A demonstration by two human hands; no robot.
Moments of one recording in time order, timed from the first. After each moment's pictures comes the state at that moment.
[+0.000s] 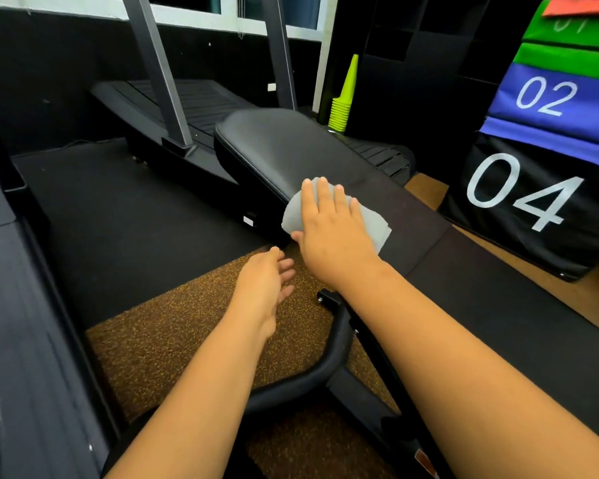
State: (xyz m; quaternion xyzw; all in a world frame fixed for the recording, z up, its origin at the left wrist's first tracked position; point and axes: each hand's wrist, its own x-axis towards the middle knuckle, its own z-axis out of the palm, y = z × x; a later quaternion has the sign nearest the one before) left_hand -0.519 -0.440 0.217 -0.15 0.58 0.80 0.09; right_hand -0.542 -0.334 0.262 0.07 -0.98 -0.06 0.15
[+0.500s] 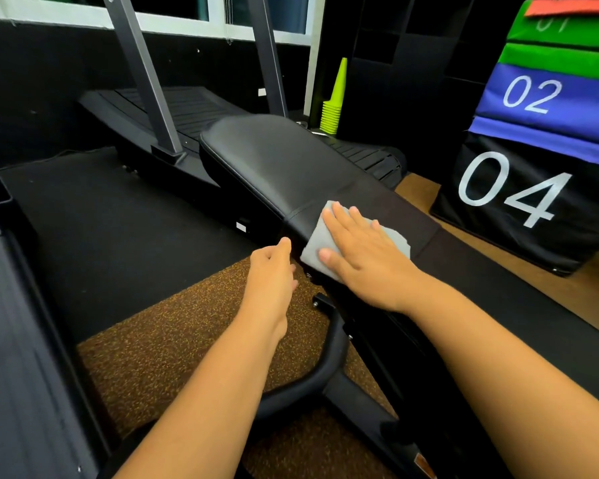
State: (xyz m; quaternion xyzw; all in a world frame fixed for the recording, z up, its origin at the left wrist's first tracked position) left_hand -0.524 -0.415 0.230 -0.12 0.63 0.76 0.07; right_hand -0.508 -0.267 0.272 0.13 -0.99 0.09 0.03
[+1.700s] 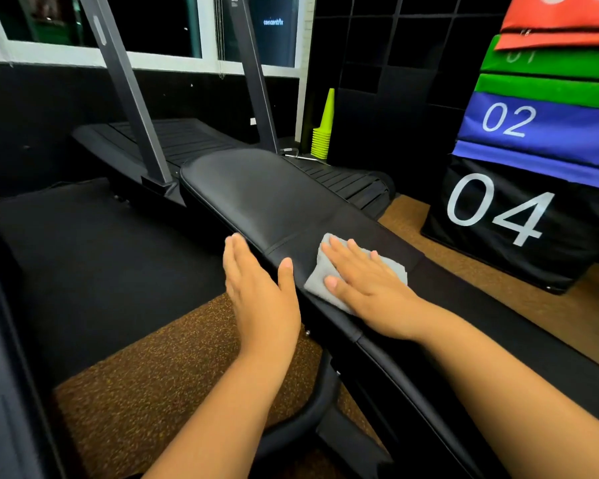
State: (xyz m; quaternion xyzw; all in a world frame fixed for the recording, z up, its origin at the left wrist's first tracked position) left_hand -0.522 -0.391 0.246 -0.02 0.82 0.52 -0.23; right_hand -0.517 -0.223 0.268 0.13 -0.98 0.16 0.00
